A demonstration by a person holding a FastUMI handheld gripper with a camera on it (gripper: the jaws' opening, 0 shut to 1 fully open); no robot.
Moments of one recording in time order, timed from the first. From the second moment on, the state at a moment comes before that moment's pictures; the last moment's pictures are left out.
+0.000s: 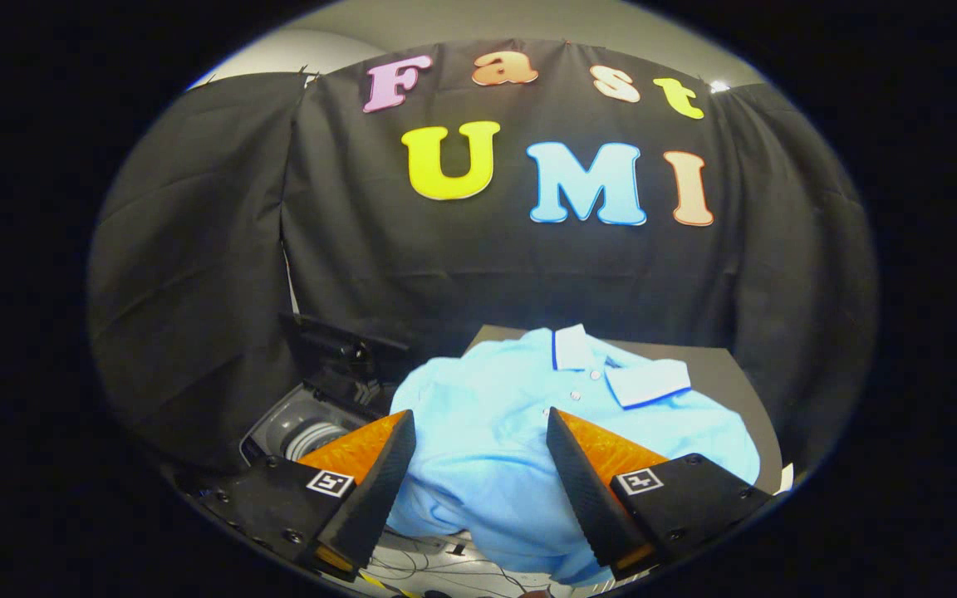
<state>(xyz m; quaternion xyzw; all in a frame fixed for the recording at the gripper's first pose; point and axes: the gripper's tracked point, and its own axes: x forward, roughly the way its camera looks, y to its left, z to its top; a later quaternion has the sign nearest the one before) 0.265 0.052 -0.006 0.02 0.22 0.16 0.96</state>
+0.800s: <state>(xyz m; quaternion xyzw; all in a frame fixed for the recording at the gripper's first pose) 0.280 0.031 0.086 0.12 0.13 0.07 0.98</state>
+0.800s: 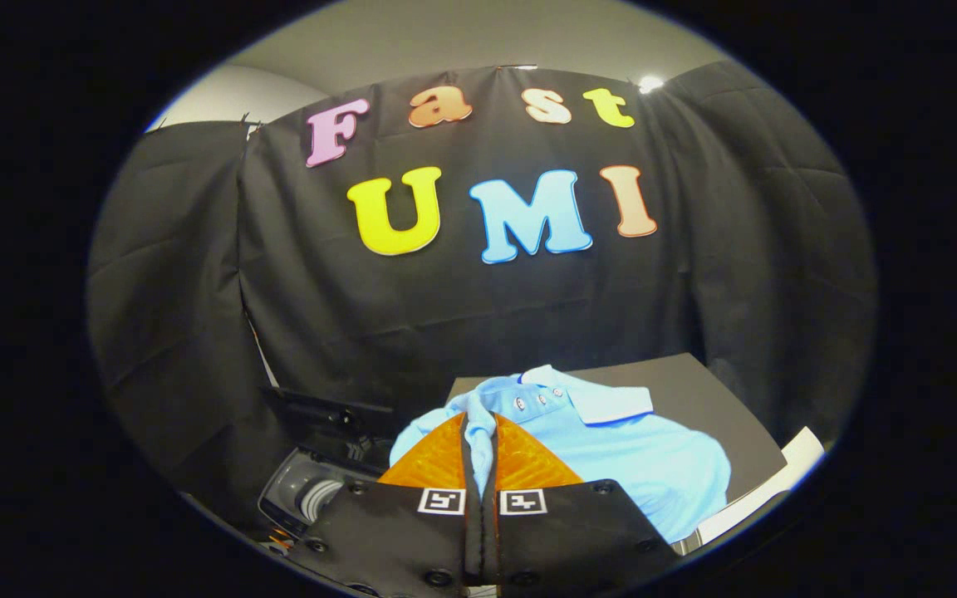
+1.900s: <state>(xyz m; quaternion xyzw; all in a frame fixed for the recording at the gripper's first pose) 0.273 0.208 0.198 0.12 0.08 0.21 0.97</state>
